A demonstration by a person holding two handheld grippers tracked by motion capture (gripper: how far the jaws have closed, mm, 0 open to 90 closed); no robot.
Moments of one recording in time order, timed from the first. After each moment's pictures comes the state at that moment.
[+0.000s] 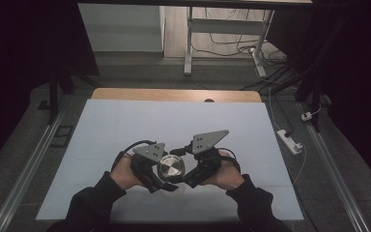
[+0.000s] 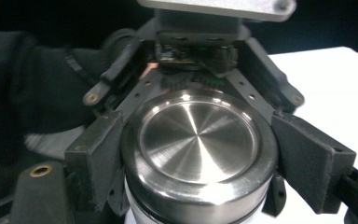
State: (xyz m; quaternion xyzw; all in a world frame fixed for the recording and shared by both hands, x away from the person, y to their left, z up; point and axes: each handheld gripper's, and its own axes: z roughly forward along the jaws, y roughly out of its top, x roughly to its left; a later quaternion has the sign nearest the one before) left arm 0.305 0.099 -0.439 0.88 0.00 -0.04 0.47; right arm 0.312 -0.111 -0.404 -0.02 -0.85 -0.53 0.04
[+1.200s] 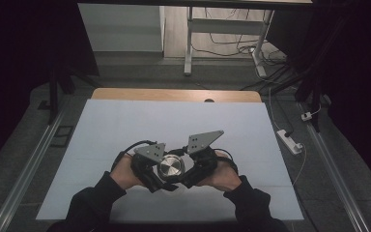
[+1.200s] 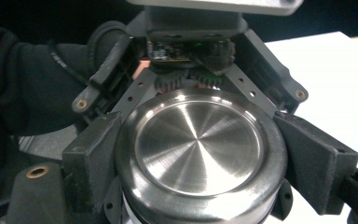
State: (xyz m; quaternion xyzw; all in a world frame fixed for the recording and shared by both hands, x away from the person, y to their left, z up) left arm 0.309 0.100 -0.441 0.89 0.01 -0.03 0.46; right arm 0.310 -0.103 -0.407 -0.04 -0.86 -0.51 0.03
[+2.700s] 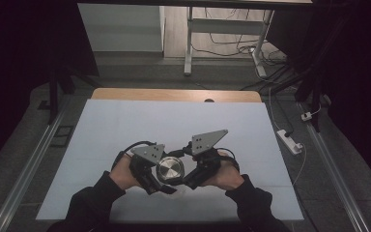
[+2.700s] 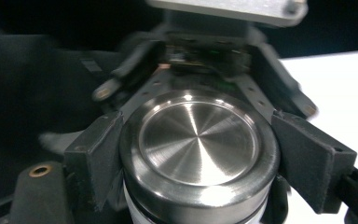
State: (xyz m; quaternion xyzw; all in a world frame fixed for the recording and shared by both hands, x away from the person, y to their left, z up) left arm 0.302 0.099 -0.436 0.88 -0.04 -0.06 0.48; right arm 0.310 -0.109 -0.401 0.00 -0.84 -0.53 0.06
